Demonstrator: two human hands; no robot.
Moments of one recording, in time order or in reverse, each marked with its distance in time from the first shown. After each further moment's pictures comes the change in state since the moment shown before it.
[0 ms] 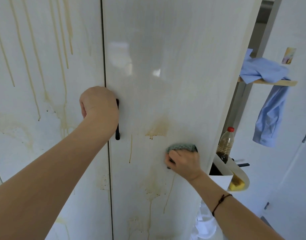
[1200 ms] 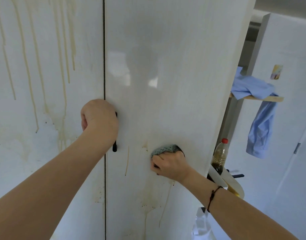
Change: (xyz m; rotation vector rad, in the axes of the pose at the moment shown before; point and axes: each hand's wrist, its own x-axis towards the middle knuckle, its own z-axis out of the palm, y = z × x) left_hand -0.005 0.003 -0.014 -0.004 -0.100 0.050; right_hand 0.055 -0.010 -0.001 0.025 -0.013 -0.254
